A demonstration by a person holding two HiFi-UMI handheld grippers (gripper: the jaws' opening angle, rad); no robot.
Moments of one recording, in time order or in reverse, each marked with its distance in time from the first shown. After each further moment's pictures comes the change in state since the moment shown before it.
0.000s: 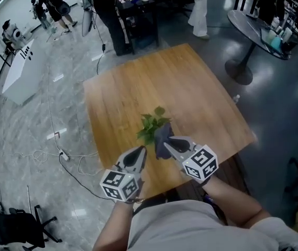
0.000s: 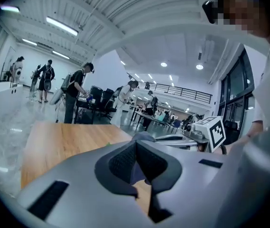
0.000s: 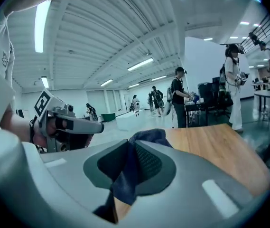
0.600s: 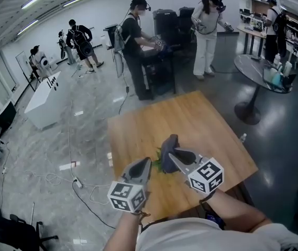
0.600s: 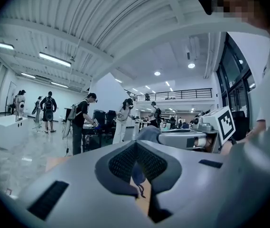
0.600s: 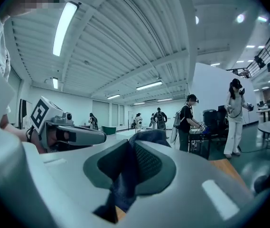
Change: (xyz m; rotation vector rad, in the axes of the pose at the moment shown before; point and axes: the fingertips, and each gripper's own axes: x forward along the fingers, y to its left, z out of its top) left arm -0.071 -0.058 0.126 0.201 -0.204 0.106; right arm -0.059 0.059 0.157 -0.175 -0.229 0.005
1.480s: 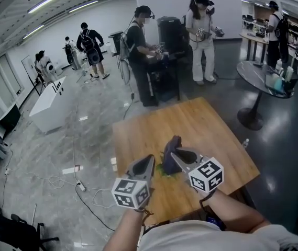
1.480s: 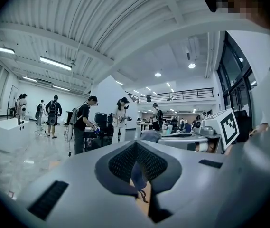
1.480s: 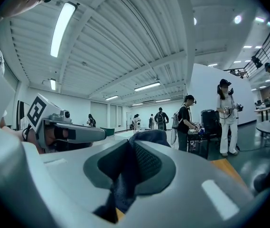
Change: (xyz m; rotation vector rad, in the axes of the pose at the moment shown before) left arm -0.017 -0.001 0.026 0.017 -0.030 0.022; right arm 0.002 0.017 0.018 0.010 -0.012 -0.024
